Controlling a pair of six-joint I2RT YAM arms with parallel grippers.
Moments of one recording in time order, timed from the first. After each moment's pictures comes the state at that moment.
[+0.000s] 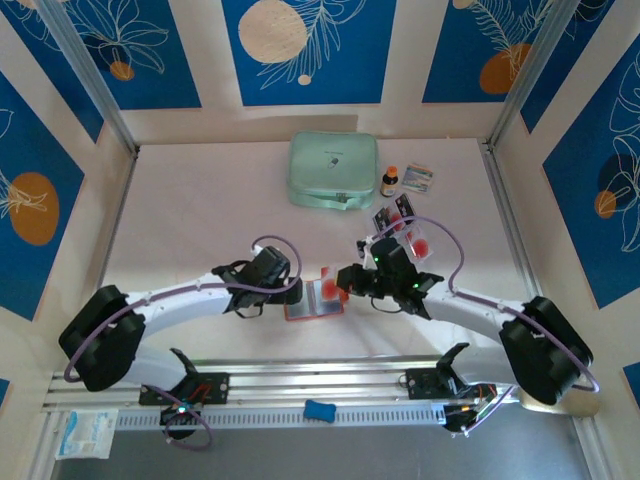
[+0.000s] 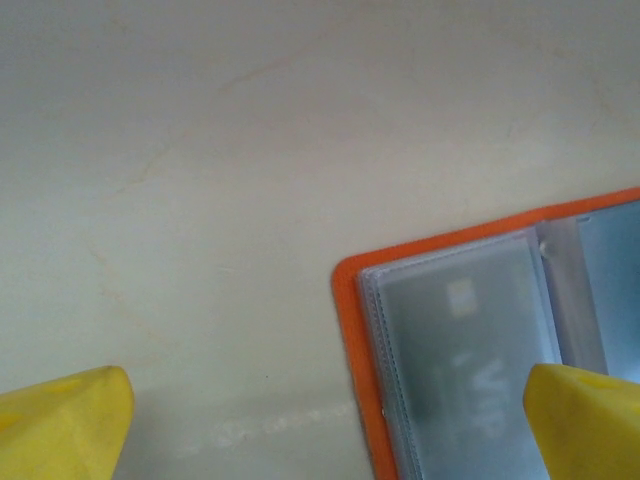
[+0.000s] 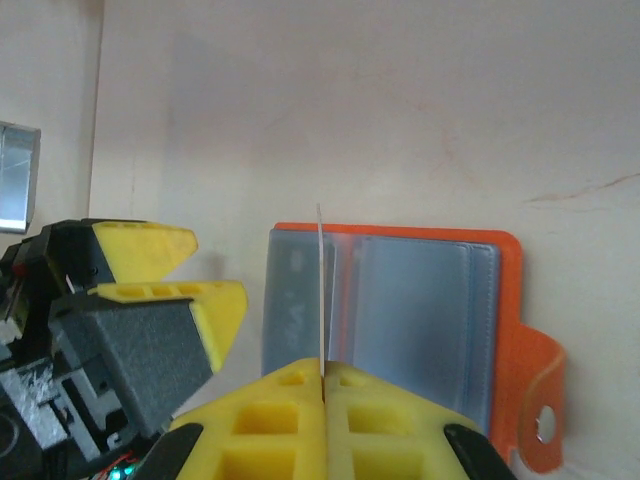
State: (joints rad) left arm -0.82 1.38 0.70 -0.41 -0.15 -0.71; right arm 0.67 1.26 0.49 0.10 -0.34 0.86
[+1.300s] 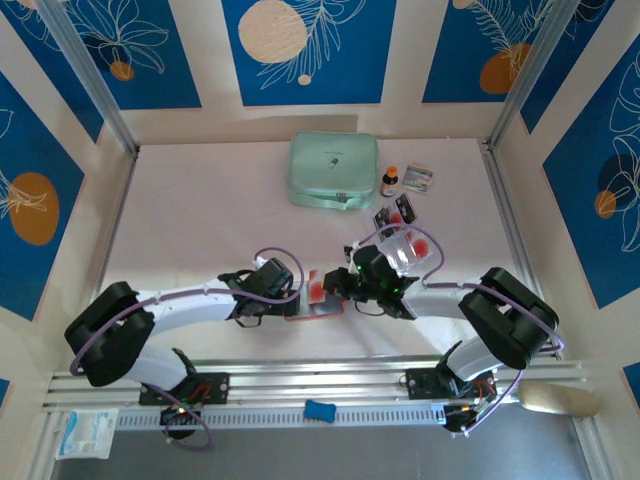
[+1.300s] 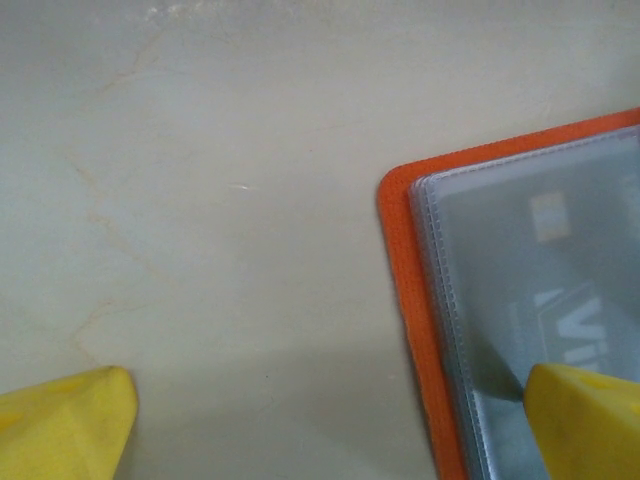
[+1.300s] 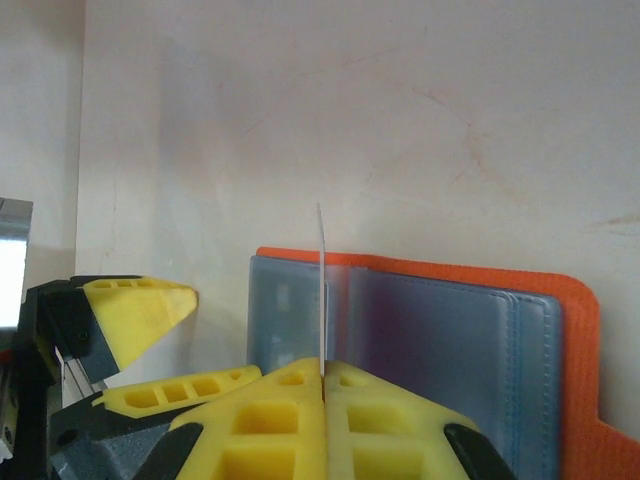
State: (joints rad) left arm -0.86 1.41 0.64 -0.40 -0.18 -0.72; right arm 0.75 1.48 0.48 0.36 -0.27 0.96
